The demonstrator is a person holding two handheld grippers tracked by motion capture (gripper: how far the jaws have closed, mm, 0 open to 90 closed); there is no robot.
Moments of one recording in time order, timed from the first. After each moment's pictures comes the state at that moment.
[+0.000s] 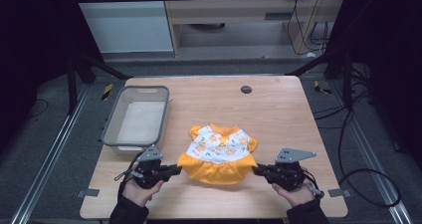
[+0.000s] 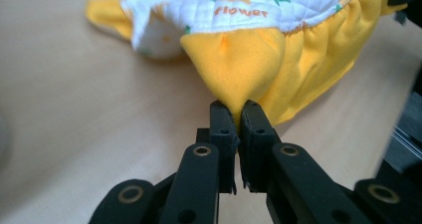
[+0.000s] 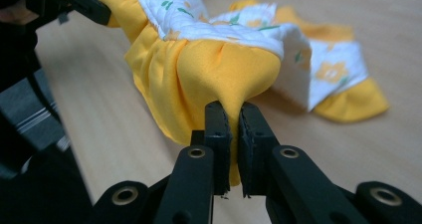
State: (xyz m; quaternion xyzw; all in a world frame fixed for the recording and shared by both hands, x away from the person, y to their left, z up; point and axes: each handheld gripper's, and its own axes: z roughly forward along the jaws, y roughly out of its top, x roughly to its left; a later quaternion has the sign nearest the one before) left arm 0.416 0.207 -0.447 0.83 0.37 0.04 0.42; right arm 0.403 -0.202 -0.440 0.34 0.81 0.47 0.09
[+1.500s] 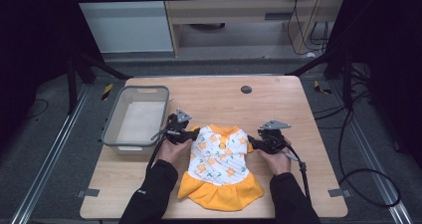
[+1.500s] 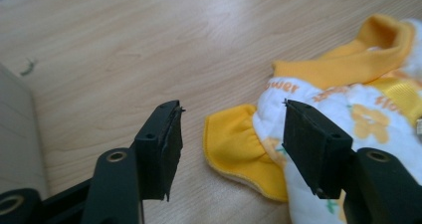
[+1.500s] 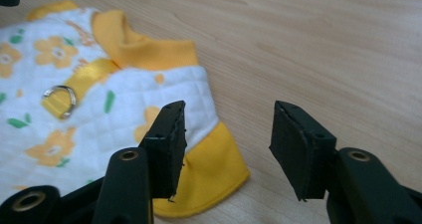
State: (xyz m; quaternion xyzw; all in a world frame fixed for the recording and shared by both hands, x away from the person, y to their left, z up) left arm 0.568 0.138 -0.481 0.81 0.41 0.22 0.35; right arm 0.528 -0.187 -0.491 0.46 0.77 0.39 0.21
